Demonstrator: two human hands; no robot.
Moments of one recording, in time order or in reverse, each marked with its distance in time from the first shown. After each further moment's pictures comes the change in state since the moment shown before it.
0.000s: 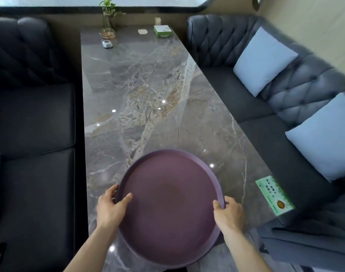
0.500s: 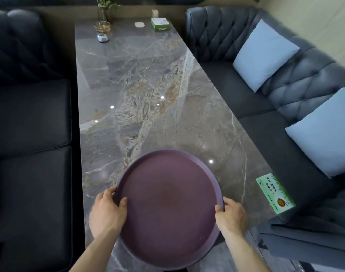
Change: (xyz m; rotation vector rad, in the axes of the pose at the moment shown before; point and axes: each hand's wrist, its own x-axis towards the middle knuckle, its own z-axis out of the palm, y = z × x) left_hand -0.002 -0.003 0.010 0.582 0.187 0.146; right_hand 0.003 0.010 0.005 -0.010 0.027 -0.023
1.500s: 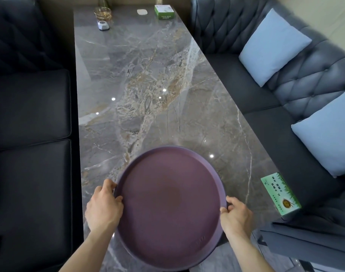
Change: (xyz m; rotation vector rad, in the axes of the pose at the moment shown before) left_hand 0.021 -0.004 0.004 0.173 0.037 0.074; right_hand 0.003 0.000 -0.002 0.020 0.017 0.018
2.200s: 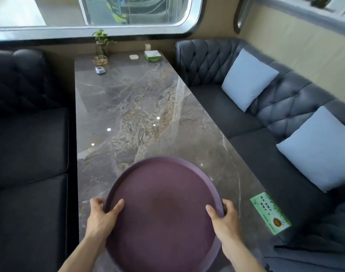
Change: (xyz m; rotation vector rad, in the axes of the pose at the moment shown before) left_hand 0.016 0.030 -0.041 -0.717 -0.165 -0.201; right_hand -0.014 -0.054 -0.046 0.501 -0.126 -0.021
